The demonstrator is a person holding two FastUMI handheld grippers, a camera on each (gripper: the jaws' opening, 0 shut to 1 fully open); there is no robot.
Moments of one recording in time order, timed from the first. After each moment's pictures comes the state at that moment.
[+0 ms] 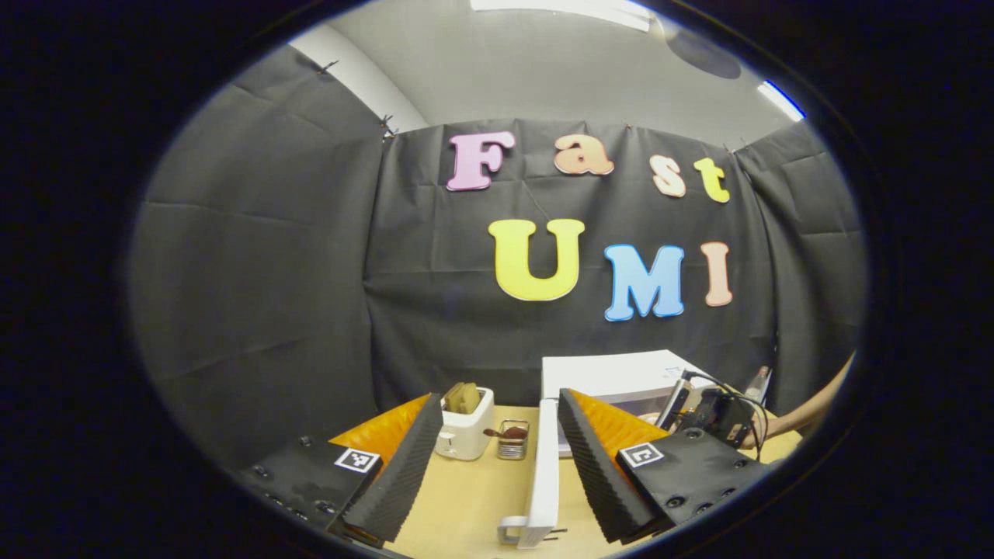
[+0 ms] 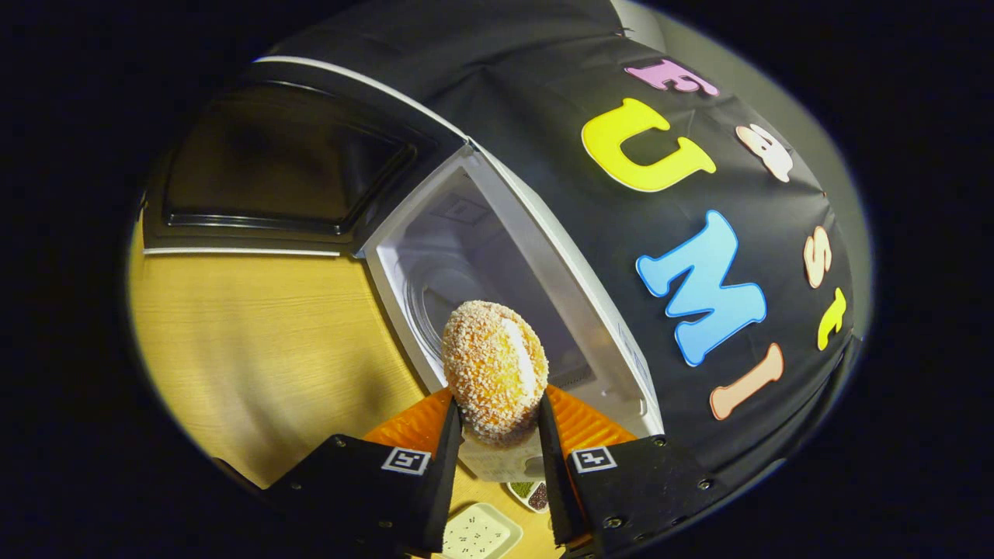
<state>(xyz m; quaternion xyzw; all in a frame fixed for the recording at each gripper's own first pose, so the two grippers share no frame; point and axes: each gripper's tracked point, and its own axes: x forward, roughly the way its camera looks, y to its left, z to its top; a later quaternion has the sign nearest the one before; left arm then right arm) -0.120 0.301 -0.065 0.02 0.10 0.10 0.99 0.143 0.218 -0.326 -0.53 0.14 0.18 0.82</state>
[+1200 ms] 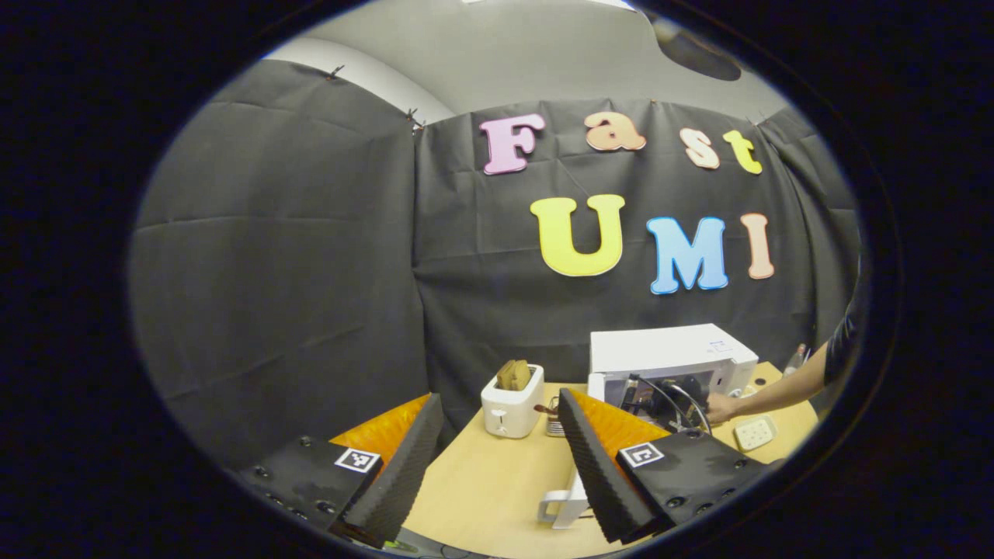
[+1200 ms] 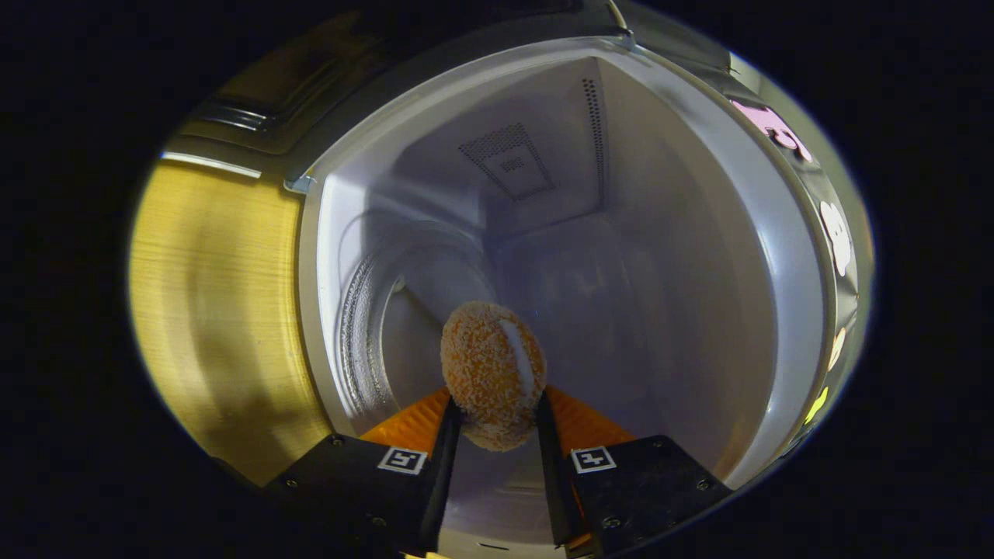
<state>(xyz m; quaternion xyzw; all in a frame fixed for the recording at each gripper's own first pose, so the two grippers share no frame) -0.162 0.325 -0.063 0.05 0.15 0.19 0.97 0.288 0.268 -0.406 -0.64 0.12 0.17 0.74</state>
